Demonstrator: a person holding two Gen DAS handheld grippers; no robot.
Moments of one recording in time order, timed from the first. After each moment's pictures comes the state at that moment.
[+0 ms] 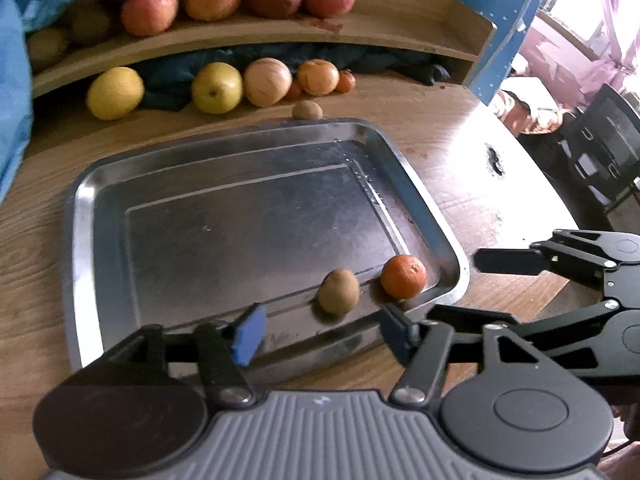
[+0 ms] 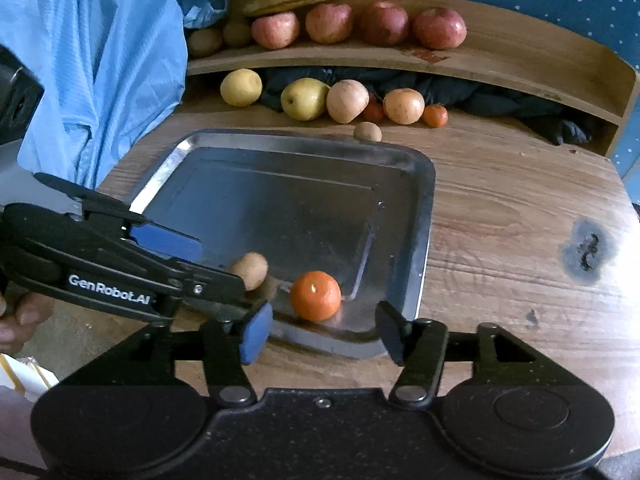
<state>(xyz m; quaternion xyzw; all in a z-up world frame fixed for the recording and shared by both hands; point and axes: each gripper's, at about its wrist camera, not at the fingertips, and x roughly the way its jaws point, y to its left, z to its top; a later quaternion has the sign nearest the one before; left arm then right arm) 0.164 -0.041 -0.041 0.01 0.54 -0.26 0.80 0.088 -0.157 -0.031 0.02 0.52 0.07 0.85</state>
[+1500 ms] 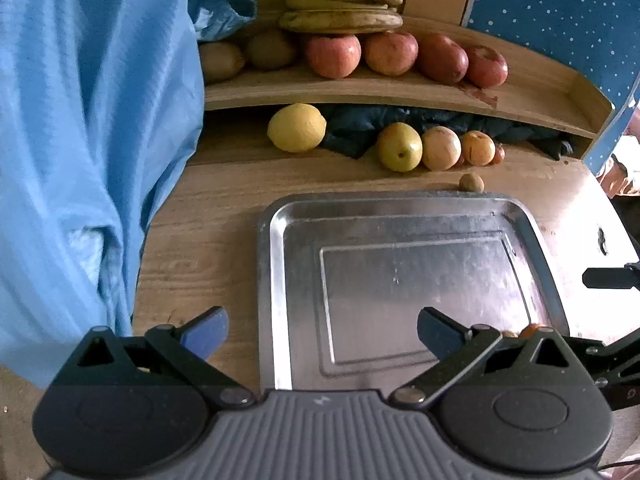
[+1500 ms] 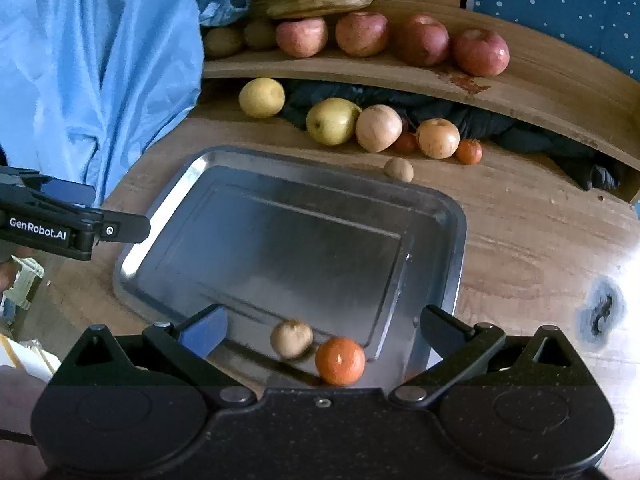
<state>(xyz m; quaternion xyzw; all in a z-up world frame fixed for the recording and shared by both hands) 0.210 0.042 -0.013 0.00 0.53 -0.10 0.84 0.149 -0.137 -0.016 -0.01 0.53 0.10 0.84</state>
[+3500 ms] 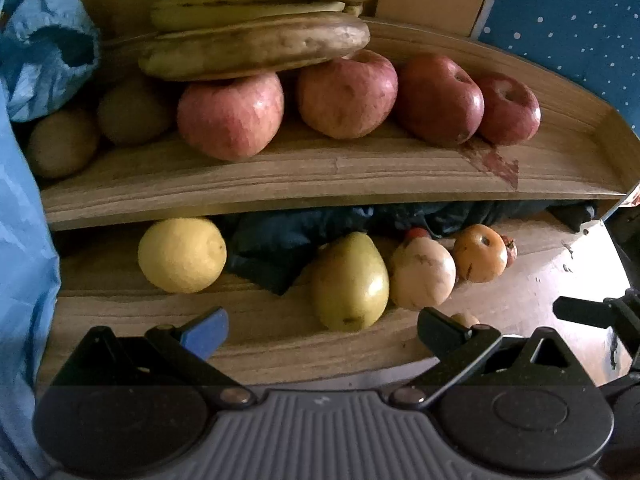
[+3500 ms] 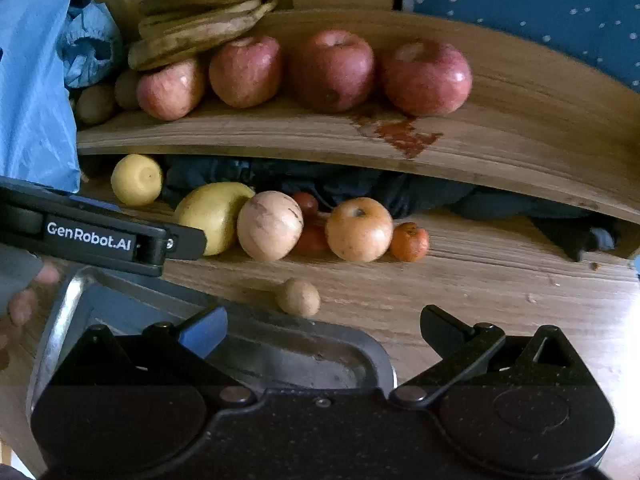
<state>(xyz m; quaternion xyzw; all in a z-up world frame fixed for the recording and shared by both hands) 0.365 -0.054 -0.060 -0.01 0.54 -0.13 0.83 0.288 -0.186 -0.055 0.00 0.53 0.03 0.85</state>
